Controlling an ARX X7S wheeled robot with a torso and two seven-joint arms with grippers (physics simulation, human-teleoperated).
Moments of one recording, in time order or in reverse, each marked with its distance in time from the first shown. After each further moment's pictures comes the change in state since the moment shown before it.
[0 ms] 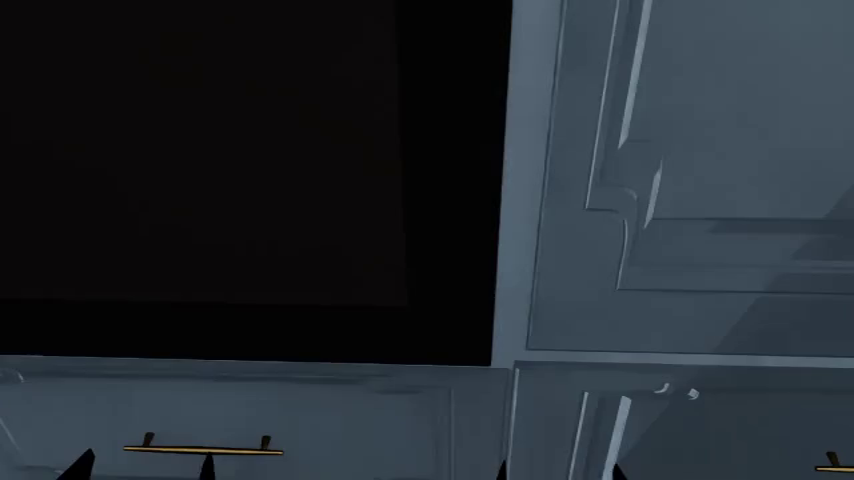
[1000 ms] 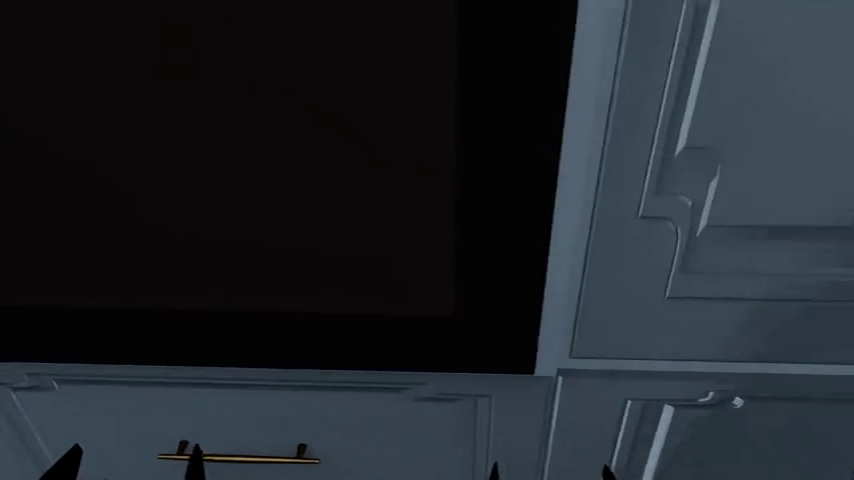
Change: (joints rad) left arm 0.005 -0.141 0.140 0.039 -0.178 0.021 -0.147; right arm 0.014 0.081 -0.103 0.050 0.120 -0.052 0.069
